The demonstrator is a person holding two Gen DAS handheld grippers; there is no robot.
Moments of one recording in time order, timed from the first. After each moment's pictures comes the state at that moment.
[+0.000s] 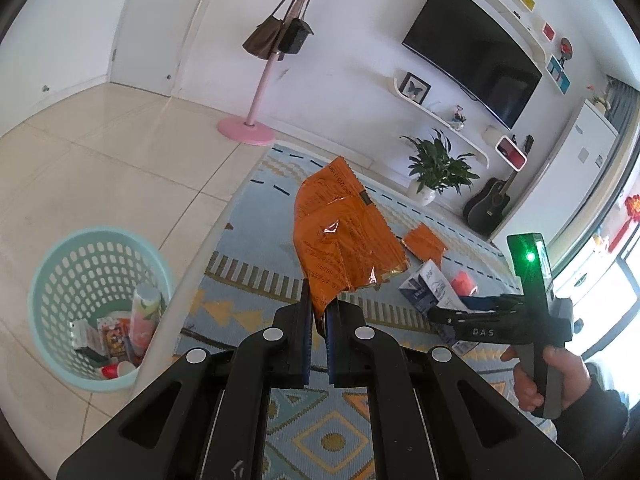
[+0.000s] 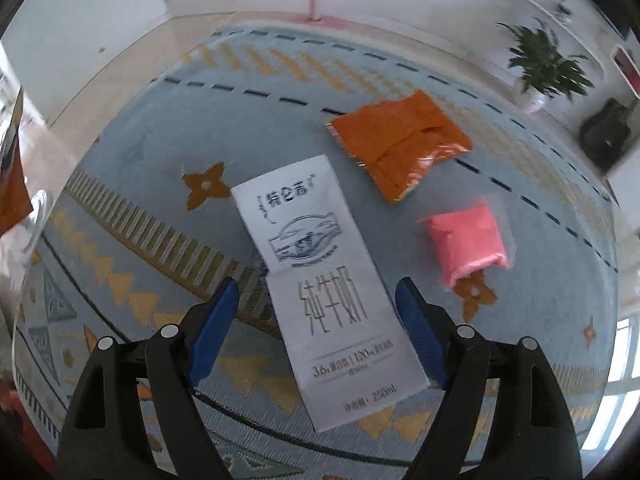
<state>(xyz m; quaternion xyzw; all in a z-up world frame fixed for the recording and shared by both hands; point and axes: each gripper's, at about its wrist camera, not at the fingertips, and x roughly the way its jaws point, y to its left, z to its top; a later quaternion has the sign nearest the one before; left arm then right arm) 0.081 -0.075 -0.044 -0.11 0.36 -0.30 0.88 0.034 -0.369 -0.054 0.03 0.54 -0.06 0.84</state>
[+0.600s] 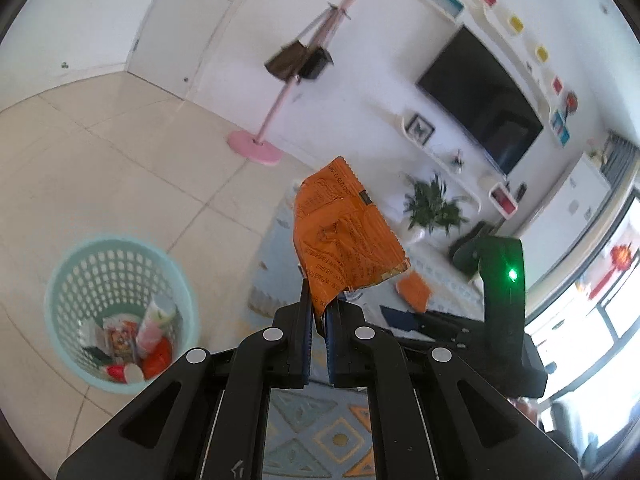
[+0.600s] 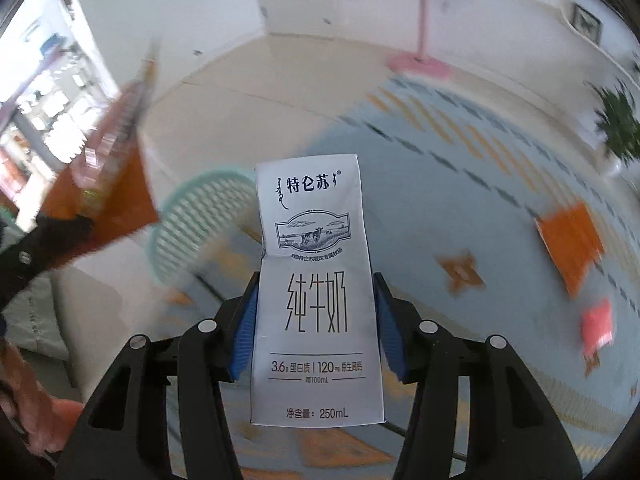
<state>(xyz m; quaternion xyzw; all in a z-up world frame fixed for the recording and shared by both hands) 0.102 0.018 0.001 -0.19 0.33 -0.29 0.88 0.075 -0.212 -0.001 0.03 0.48 0.10 0.87</state>
